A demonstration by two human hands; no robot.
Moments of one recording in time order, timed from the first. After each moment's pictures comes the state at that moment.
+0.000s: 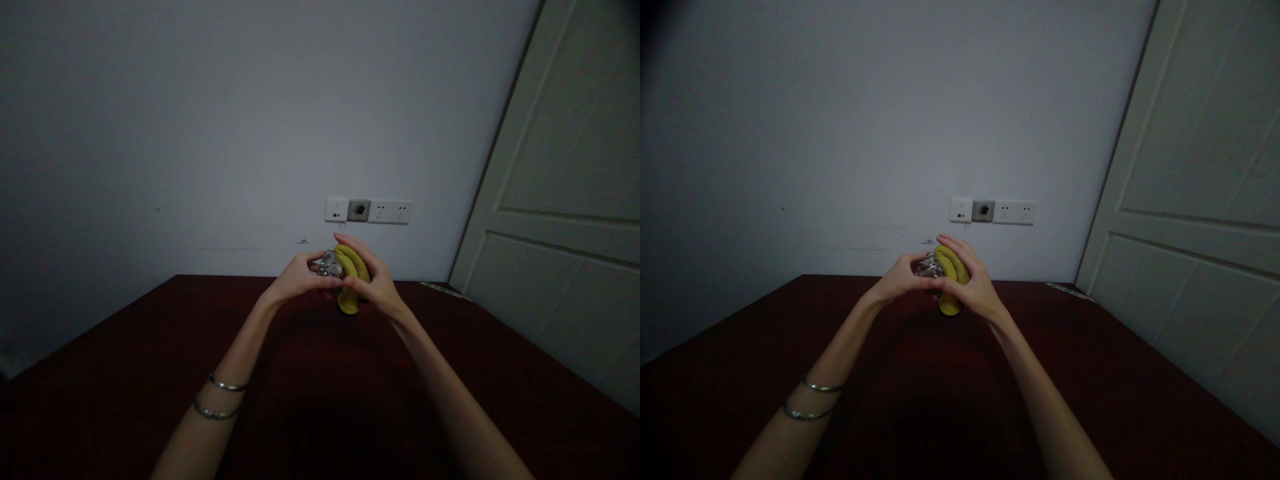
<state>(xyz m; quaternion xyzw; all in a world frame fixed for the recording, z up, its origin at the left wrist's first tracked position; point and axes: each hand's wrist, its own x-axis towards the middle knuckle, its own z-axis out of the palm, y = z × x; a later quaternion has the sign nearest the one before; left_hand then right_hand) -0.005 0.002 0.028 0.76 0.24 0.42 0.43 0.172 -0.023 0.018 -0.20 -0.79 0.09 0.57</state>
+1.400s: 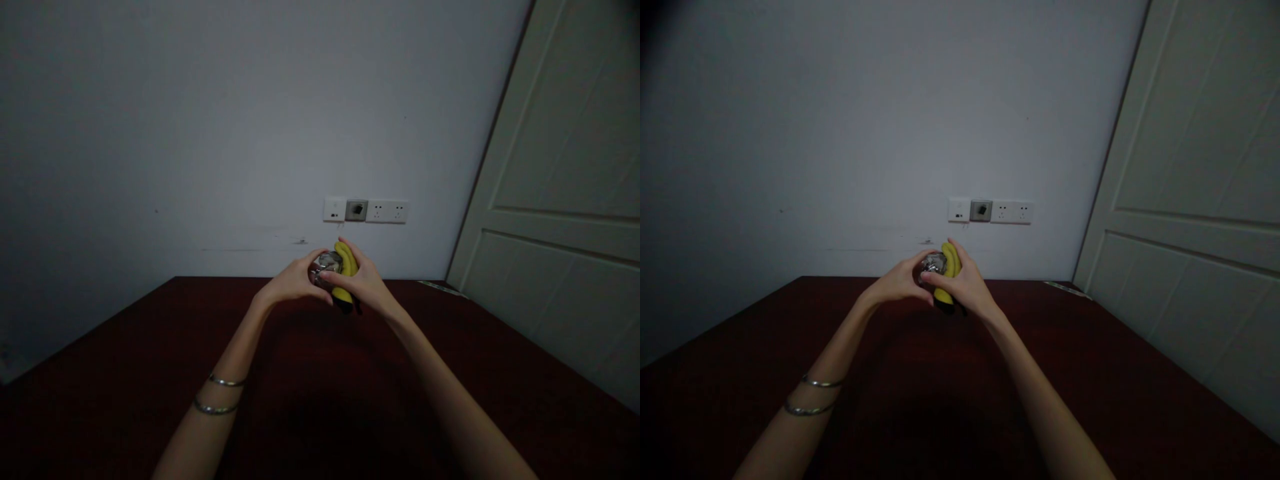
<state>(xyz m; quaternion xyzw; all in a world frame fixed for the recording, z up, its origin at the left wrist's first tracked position) -0.016 0.018 0.023 0.86 0.25 0.37 0.26 0.154 -0.030 0.023 -0.37 -0.67 0.29 0.58</state>
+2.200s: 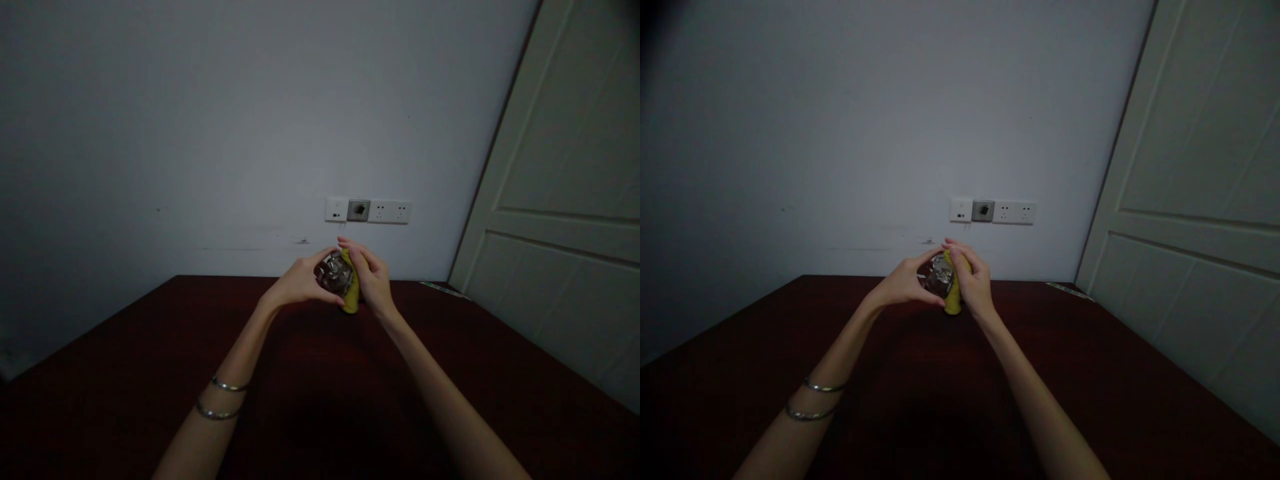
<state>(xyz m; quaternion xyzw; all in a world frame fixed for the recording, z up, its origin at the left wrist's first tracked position) -0.009 0.006 0.024 0.86 0.22 0.40 0.23 0.151 -0.013 0.009 -0.25 -0.63 0.19 0.71</state>
